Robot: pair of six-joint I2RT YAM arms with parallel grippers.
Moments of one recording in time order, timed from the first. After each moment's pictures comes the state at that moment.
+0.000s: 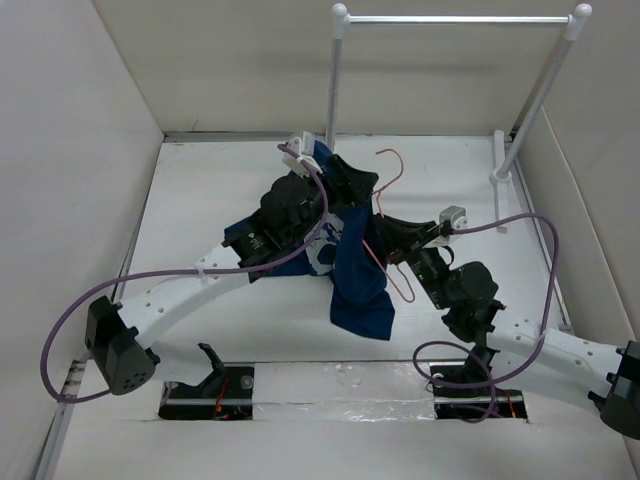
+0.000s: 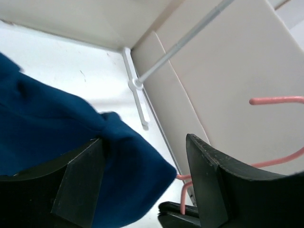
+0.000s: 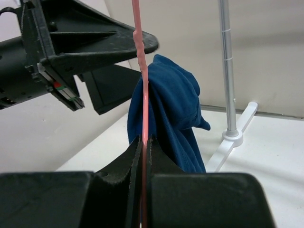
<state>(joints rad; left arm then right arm) -0.89 1.28 1.19 0.09 -0.28 -0.78 0.93 0.85 0.49 0.77 0.33 0.18</state>
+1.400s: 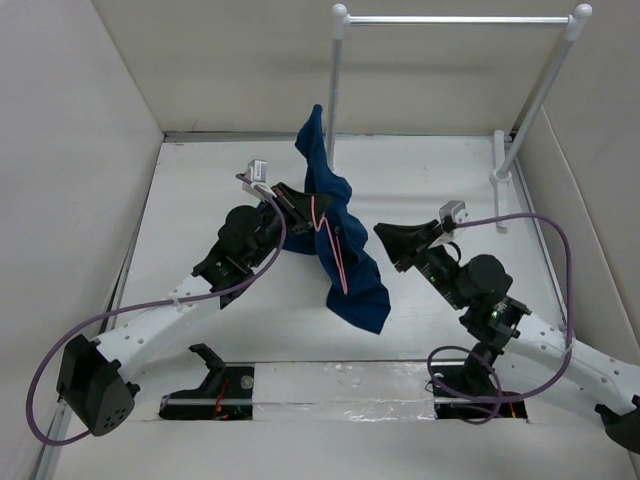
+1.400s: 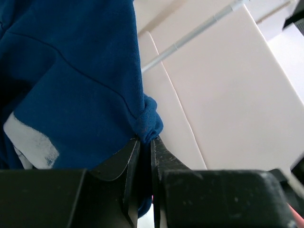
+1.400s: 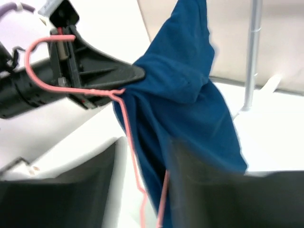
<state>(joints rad) -0.71 1.05 0.79 0.30 -0.09 -0.94 0.93 0.73 0.57 0.40 0.22 0.23</state>
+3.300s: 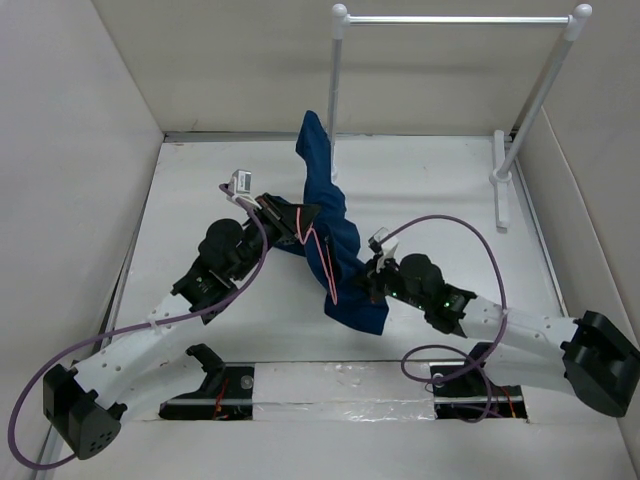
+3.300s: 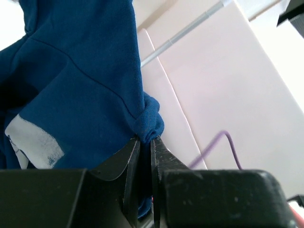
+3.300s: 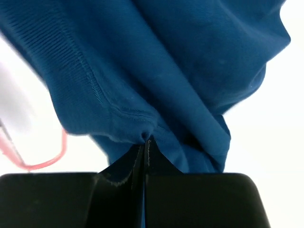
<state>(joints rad) -0.71 0.88 0.75 0.18 -0.05 -0.92 0.85 1.13 0.44 0.34 -0.06 0.22</state>
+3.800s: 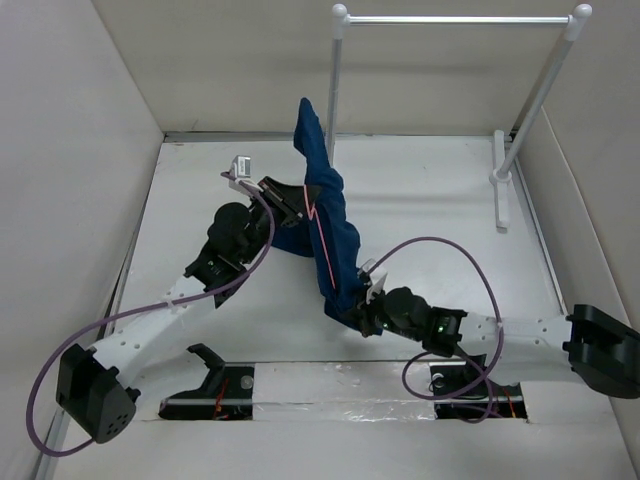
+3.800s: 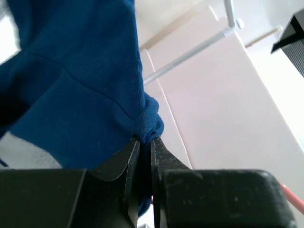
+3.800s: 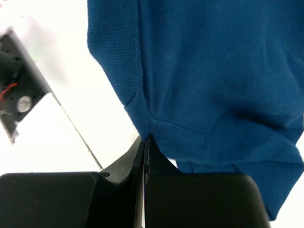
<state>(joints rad) -0.67 1.00 0.80 0.30 -0.09 -0.99 1.15 1.07 0.36 0.30 0.11 0.44</state>
